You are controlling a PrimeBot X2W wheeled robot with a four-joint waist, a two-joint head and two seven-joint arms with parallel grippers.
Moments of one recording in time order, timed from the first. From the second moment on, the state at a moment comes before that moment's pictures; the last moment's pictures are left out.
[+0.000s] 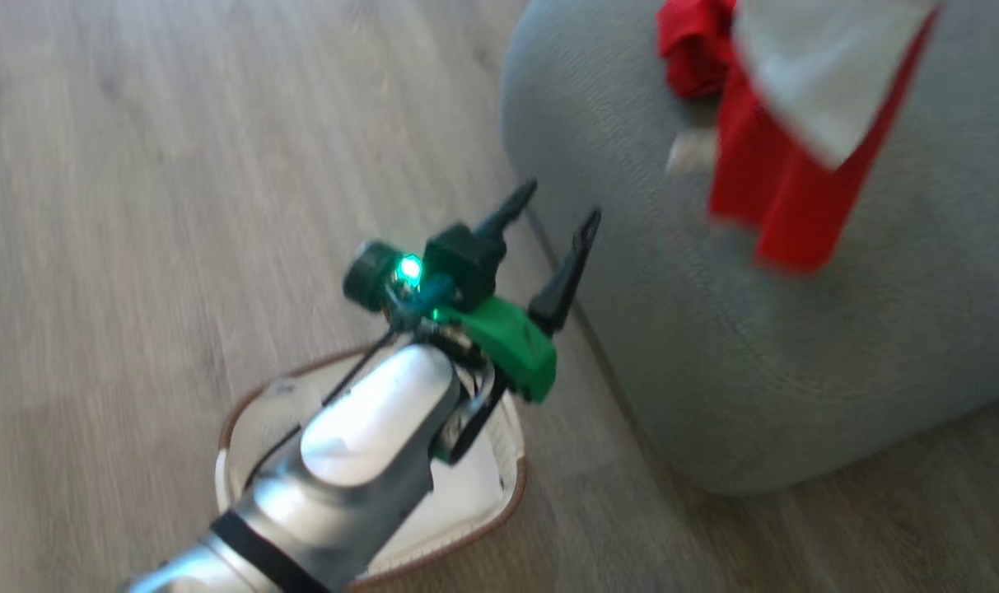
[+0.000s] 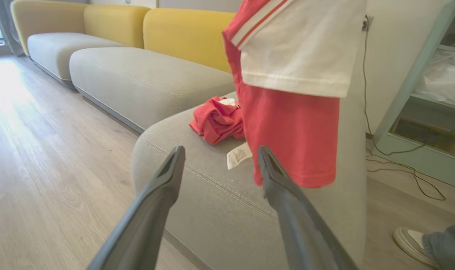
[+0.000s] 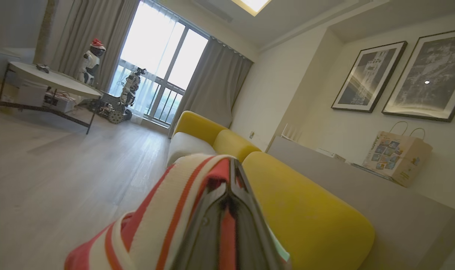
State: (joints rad) left arm -0.69 0.05 -0.90 0.49 -0.55 0.13 -0.25; right arm -1.19 -0.40 0.21 0.66 0.10 0.13 -0.17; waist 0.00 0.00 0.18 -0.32
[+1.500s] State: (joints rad) left arm -0.85 0.11 -0.95 0.39 -0.44 0.15 -0.23; right arm -1.13 -0.28 -0.49 1.07 -0.36 0.13 -0.25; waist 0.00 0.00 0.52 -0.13
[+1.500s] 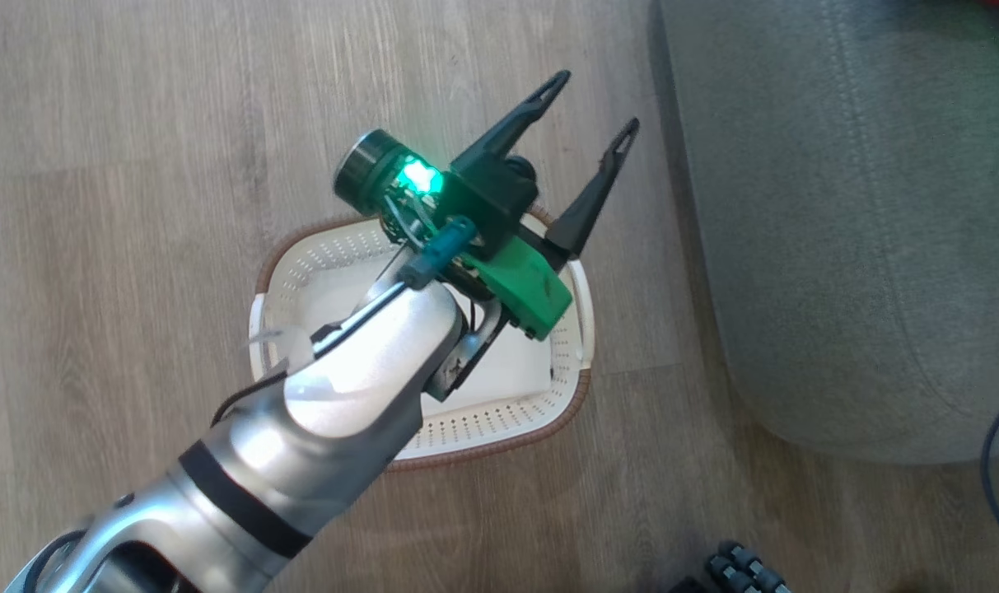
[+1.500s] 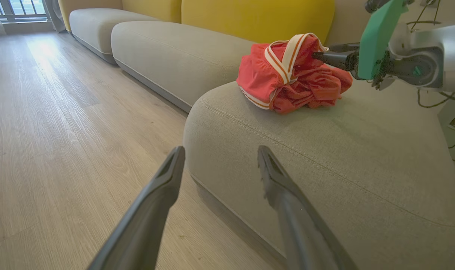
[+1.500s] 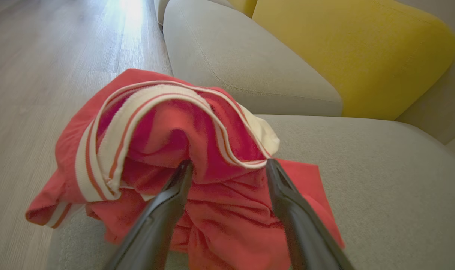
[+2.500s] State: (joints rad) left arm -0.49 0.17 -0.63 0.37 -0.52 0.26 -0.25; right arm -0.75 -0.21 -0.12 0.74 0.00 0.13 -0.25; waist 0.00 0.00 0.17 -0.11
